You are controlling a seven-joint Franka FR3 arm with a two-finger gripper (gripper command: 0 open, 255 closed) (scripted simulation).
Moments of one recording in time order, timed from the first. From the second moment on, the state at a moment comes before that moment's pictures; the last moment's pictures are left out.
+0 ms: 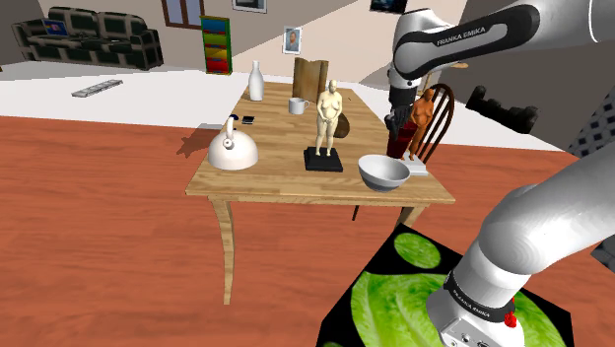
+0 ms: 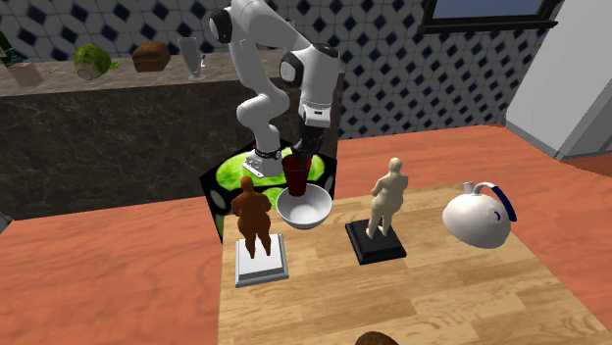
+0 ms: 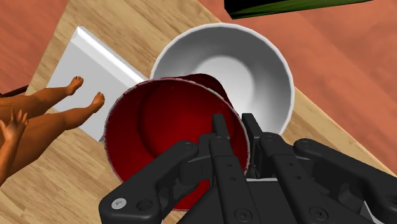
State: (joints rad) arm -0.19 -0.43 -0.25 -2.35 -0.31 1.92 -0.18
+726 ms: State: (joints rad) arm -0.19 -0.39 -0.26 -2.45 -0.33 2.05 -0.16
